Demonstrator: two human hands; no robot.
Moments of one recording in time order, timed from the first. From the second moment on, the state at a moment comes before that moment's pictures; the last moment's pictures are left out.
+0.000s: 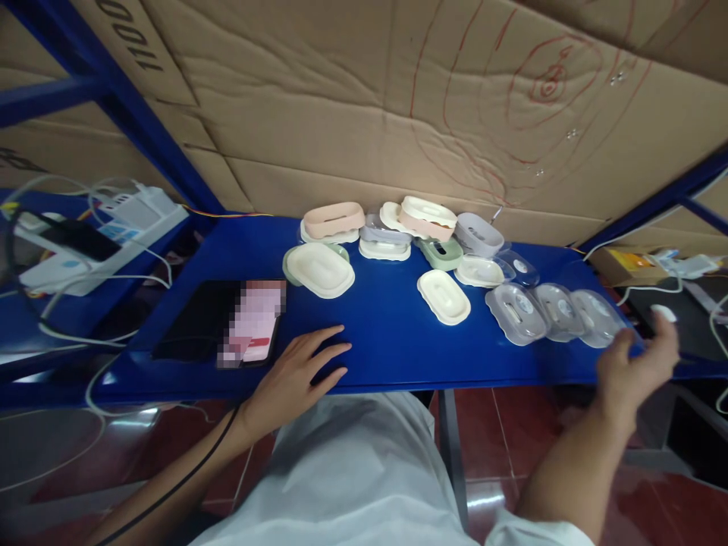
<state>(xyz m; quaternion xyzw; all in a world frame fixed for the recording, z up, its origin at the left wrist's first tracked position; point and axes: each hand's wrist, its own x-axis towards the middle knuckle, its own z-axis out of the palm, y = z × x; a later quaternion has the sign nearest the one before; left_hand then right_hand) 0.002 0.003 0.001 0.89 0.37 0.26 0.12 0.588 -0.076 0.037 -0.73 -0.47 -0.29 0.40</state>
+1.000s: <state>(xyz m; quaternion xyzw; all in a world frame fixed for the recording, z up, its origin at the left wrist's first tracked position) 0.003 0.000 0.002 0.89 0.36 0.26 0.11 0.261 0.086 0.061 -0.42 -0.89 0.00 0.16</state>
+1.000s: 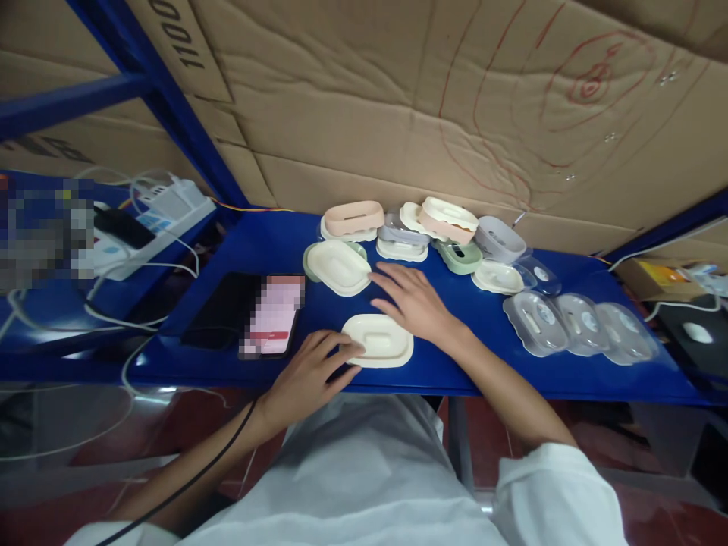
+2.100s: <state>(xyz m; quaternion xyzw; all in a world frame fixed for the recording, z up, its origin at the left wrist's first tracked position) 0.003 -0.005 -0.005 0.85 0.41 0.33 0.02 0.249 0.061 0.063 -0.37 -0.91 -0.11 0.15</state>
